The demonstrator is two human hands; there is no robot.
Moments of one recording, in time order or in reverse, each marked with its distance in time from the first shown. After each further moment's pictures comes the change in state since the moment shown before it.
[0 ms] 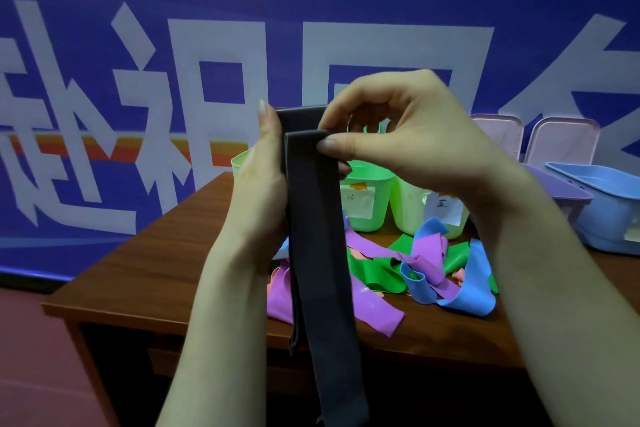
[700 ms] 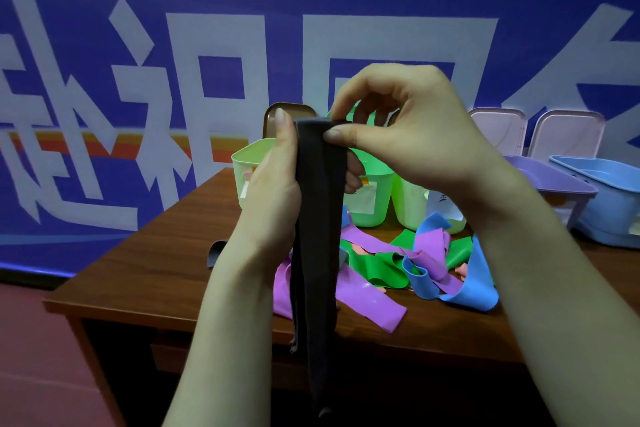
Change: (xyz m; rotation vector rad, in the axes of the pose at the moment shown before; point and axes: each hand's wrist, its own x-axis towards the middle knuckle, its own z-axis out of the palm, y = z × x) left_hand -0.001 -0.009 0.004 0.047 -0.127 0.016; right_hand 0.003 0.013 0.006 -0.213 0.169 0.003
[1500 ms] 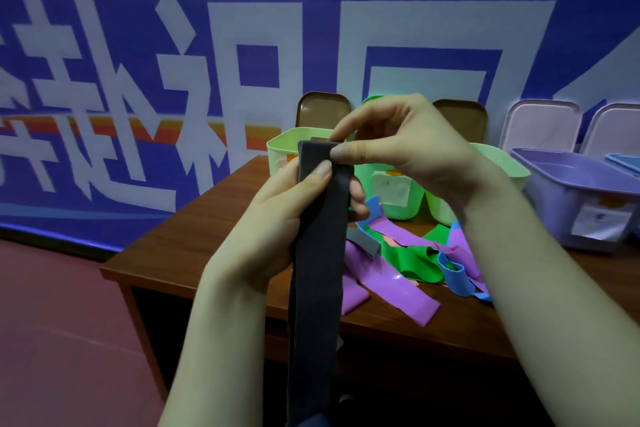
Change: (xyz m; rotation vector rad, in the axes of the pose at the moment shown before) left_hand -0.019 -0.014 -0.051 -0.095 -0.213 -0.095; right_hand 0.007 0.025 0.045 0.637 -0.255 0.148
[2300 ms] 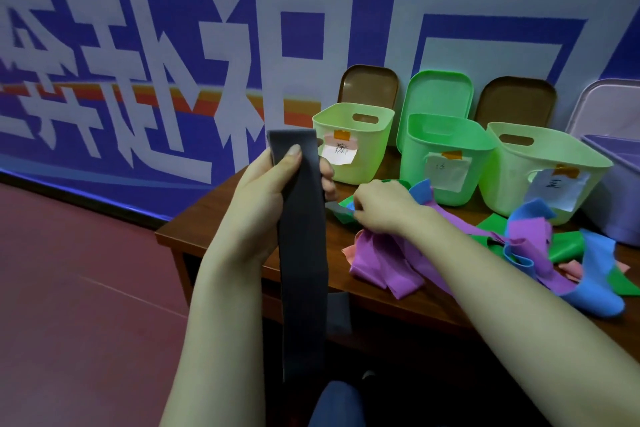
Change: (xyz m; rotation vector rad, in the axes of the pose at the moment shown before) left_hand -0.021 -0.009 -0.081 -0.024 0.315 -0.045; right_hand 0.031 0.135 0.094 -1.238 -0.353 0.355
